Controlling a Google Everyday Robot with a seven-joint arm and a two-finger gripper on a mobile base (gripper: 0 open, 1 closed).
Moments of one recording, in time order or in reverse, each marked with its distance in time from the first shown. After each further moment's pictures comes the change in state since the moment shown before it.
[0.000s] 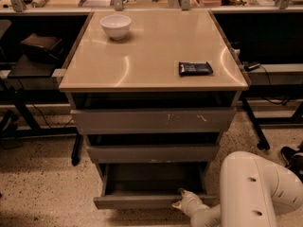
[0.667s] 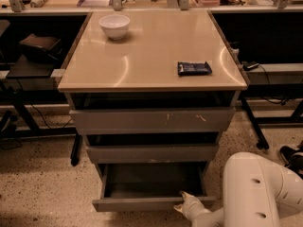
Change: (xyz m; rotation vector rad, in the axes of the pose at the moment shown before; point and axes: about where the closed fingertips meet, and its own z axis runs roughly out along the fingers) arm 0.007 0.009 -0.017 0.006 0.012 0.013
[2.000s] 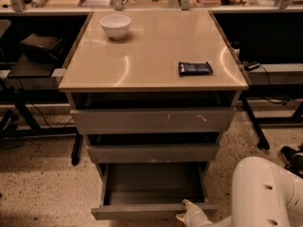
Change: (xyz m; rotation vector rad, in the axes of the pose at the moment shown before) arm 0.013 0.029 -0.031 -0.001 0.036 0.052
